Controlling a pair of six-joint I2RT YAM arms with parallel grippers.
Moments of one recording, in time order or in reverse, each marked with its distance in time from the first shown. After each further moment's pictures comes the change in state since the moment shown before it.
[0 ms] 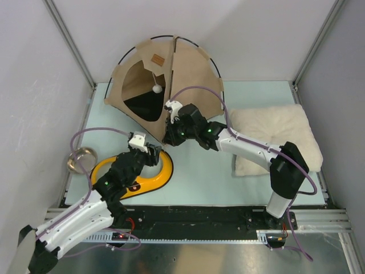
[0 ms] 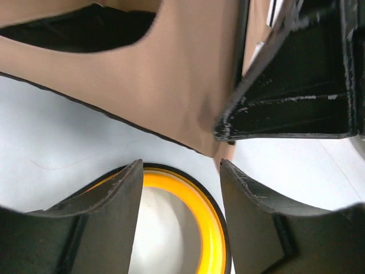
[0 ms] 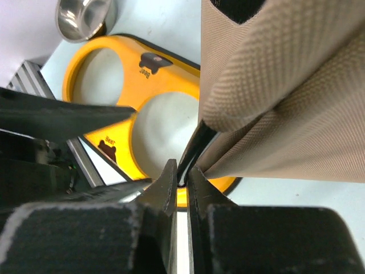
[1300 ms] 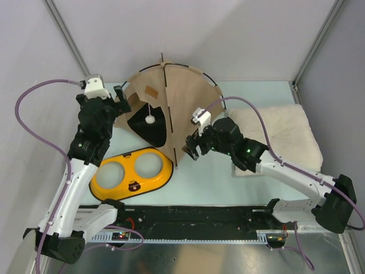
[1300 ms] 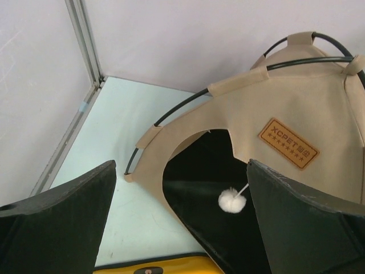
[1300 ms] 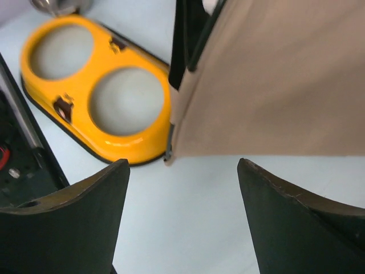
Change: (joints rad) left arm 0.459 0.301 0.758 -0.355 -0.097 -0.003; right arm -0.015 -0.474 -0.377 0.004 0.098 -0.344
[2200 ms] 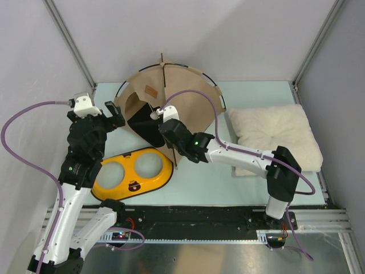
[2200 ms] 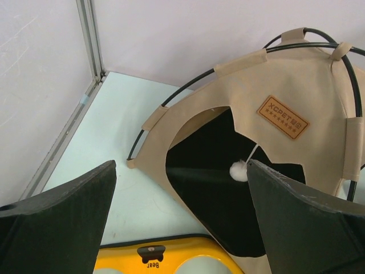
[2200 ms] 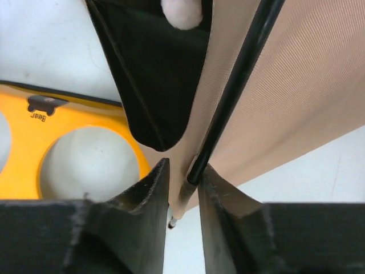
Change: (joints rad) left arm 0.005 -0.222 -0.111 -0.075 0.017 -0.034; right arm 0.204 0.496 0.447 -0.100 0.595 0.286
